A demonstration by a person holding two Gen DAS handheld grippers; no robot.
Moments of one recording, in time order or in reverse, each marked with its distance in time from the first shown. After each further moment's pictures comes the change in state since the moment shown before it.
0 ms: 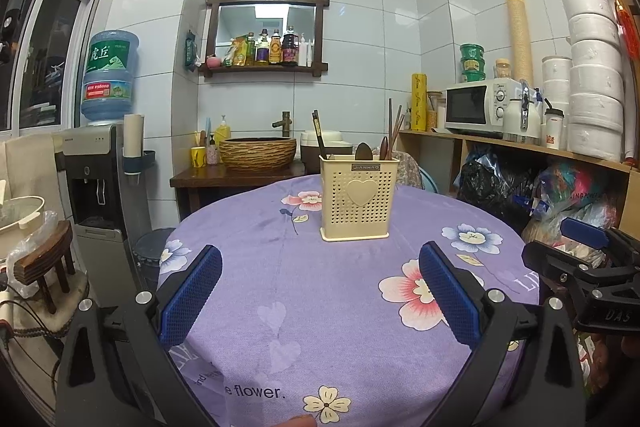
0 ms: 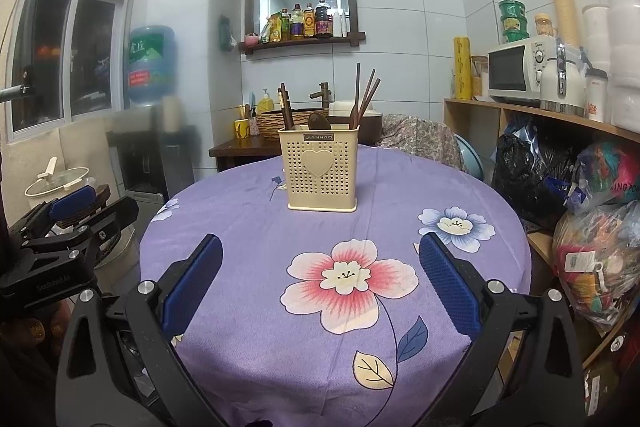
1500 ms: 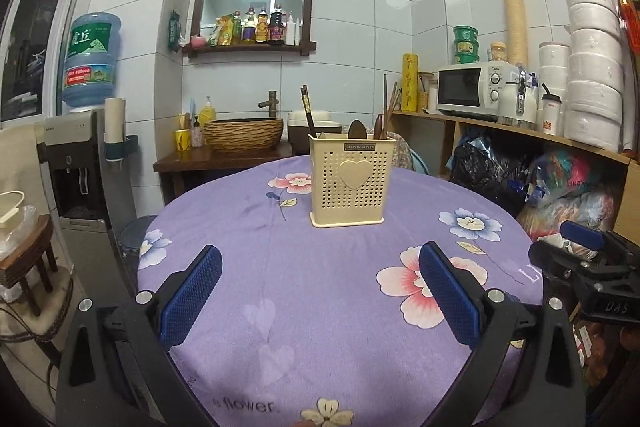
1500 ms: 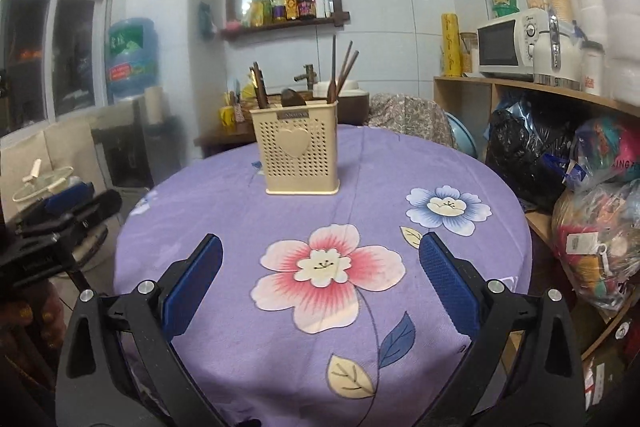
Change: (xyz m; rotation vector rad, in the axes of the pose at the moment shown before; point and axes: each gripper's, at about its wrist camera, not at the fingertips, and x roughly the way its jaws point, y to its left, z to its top) left arm 0.032 0.003 0.002 0.004 0.073 -0.043; right arm 0.020 -0.025 -0.010 0.050 0.036 -0.005
